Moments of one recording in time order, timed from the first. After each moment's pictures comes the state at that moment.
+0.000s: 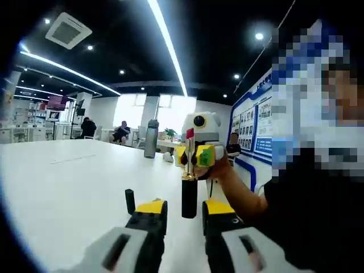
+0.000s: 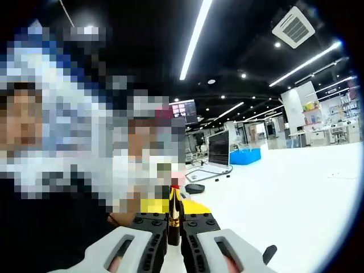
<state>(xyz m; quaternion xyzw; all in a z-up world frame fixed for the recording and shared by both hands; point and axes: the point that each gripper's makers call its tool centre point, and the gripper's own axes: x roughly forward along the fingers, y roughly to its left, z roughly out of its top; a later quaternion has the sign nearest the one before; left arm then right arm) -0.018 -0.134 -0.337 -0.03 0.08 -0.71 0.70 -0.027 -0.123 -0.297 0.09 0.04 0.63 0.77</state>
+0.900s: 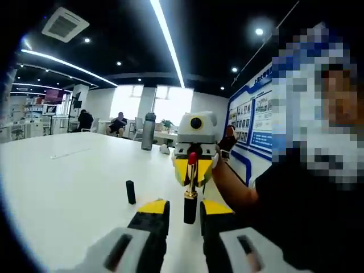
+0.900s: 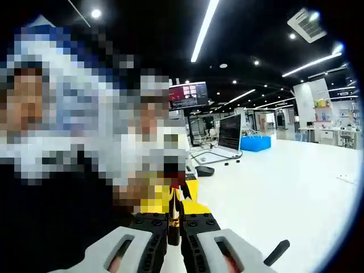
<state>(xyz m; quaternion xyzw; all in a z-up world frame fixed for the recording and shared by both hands) -0.021 -0.111 -0.339 -0.02 0.11 -0.71 0.69 -0.044 -0.107 -0.325 0.03 0.08 0.66 0.74</state>
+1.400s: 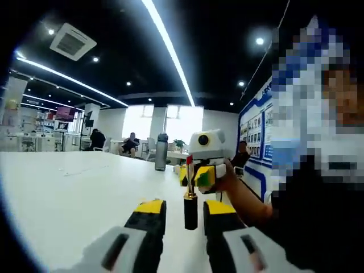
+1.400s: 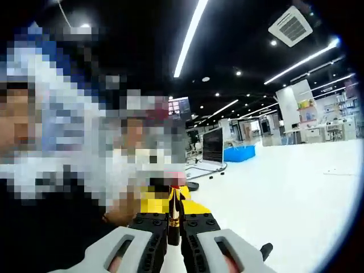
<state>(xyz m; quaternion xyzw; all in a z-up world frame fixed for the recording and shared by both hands) 0.000 -0.125 -0.316 -0.05 0.03 -0.67 0.74 -0.012 -0.131 -0.298 0.10 0.05 0.60 0.79</state>
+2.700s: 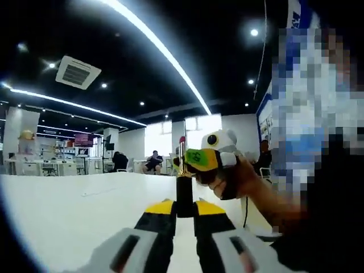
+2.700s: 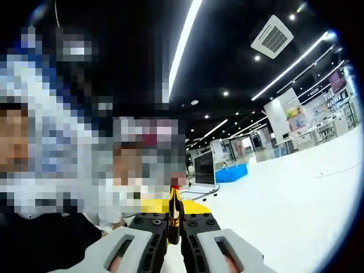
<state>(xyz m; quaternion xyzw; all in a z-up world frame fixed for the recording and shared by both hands) 0.000 -0.142 -0.309 -0.05 -0.04 -0.61 0.79 -0.006 -0.143 -0.267 0.17 -0.01 0.58 0.80</state>
